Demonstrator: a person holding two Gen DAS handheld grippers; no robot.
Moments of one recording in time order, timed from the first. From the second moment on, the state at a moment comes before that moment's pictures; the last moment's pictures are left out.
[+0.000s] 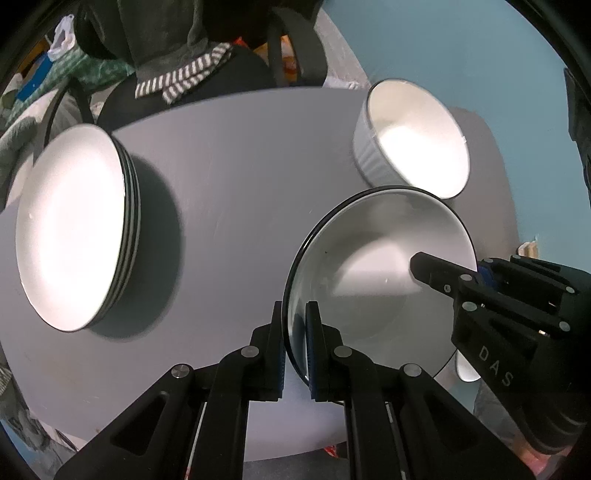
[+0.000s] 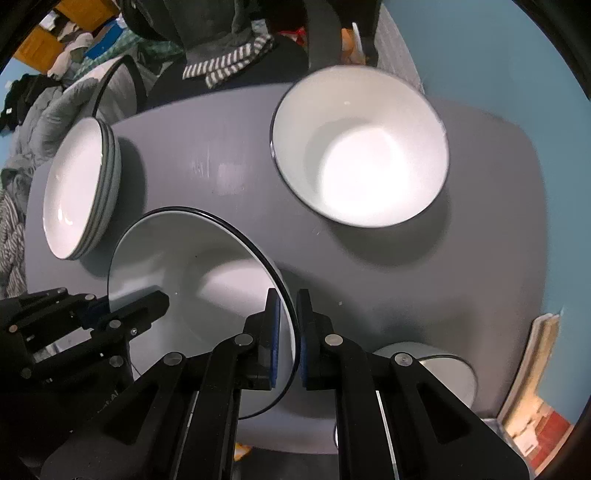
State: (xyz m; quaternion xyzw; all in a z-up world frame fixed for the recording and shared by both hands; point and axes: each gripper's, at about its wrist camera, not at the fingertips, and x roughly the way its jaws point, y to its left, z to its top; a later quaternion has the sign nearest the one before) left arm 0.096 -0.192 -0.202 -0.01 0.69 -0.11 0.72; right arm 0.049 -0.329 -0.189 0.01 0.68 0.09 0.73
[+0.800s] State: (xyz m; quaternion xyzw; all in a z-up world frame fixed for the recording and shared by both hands) left arm 0.170 -0.233 -0.166 0.01 0.65 -0.13 0.74; right arm 0.104 -0.386 -0.145 0.02 0.65 0.05 0.76
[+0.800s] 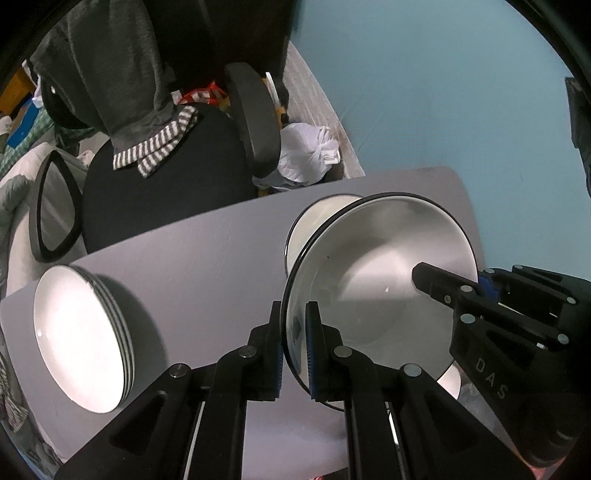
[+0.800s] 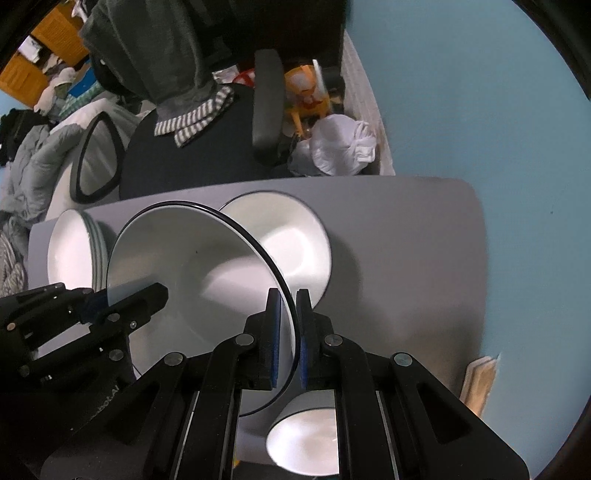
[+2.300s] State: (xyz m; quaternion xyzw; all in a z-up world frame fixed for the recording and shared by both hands) left arm 0.206 -0.258 -0.212 0.05 0.69 -0.11 0.71; right arm 0.144 -0.404 -0.191 0.05 0.71 0.05 0.70
